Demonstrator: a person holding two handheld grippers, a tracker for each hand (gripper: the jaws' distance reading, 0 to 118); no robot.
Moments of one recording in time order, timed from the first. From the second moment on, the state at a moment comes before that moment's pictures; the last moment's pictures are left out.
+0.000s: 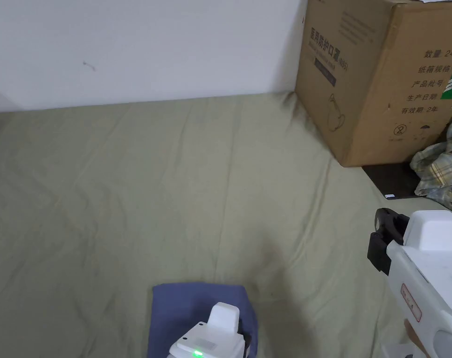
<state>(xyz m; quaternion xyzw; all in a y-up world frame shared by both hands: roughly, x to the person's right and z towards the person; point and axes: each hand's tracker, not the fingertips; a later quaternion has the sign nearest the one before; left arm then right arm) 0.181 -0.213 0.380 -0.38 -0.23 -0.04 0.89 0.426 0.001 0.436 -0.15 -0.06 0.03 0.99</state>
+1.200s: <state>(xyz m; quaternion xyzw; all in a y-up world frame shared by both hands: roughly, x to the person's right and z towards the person) 0.011 0.030 0.375 -0.07 -0.07 -0.01 0.99 0.360 0.053 0.442 -0.06 0.00 0.03 1.00</state>
